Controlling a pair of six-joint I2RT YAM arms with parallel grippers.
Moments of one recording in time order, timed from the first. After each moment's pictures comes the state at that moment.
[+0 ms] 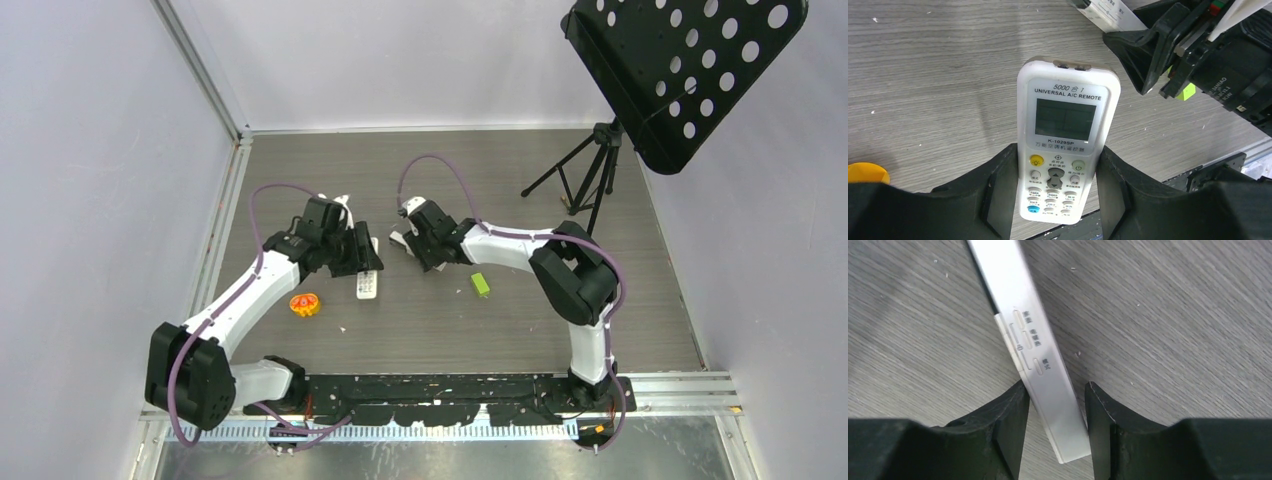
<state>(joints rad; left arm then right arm) -0.39 1.22 0.87 -0.57 0.19 -0.53 0.81 1.95 1.26 -0.24 0.14 0.10</state>
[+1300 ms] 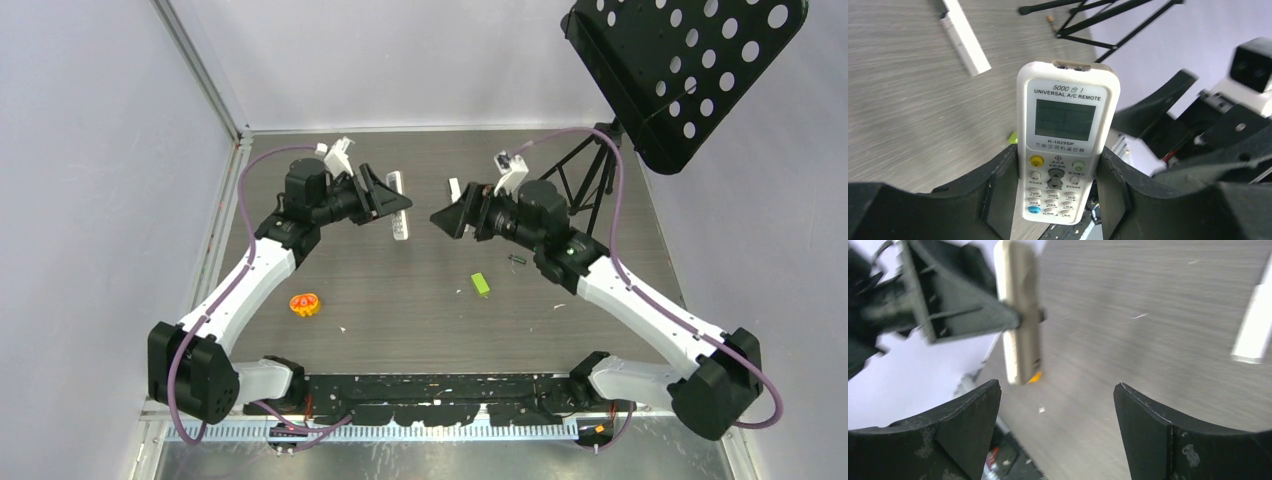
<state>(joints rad) -0.34 1.25 1.00 -0.12 0.53 -0.74 0.62 1.18 0.98 -0.06 -0.17 0.61</state>
